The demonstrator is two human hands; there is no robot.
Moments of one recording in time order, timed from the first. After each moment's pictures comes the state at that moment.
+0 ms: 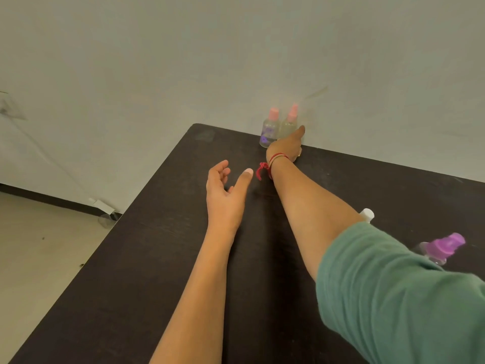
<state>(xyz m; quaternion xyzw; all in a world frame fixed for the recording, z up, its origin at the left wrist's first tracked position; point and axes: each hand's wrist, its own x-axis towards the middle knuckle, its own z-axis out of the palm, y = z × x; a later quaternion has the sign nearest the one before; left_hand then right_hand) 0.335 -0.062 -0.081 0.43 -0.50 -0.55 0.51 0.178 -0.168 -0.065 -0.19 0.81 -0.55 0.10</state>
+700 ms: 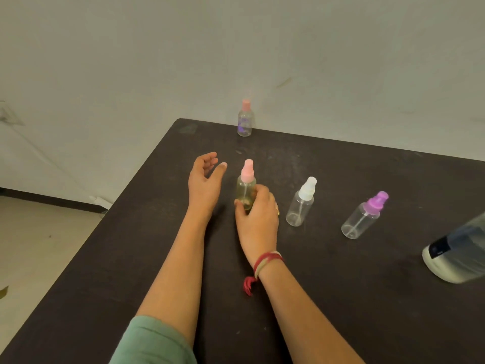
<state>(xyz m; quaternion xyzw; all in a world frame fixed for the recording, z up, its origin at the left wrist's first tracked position) 0.338 -0.052 -0.082 0.44 -0.56 -0.51 0.48 0.282 0.056 -0.082 -0.40 0.80 -0.44 0.09</state>
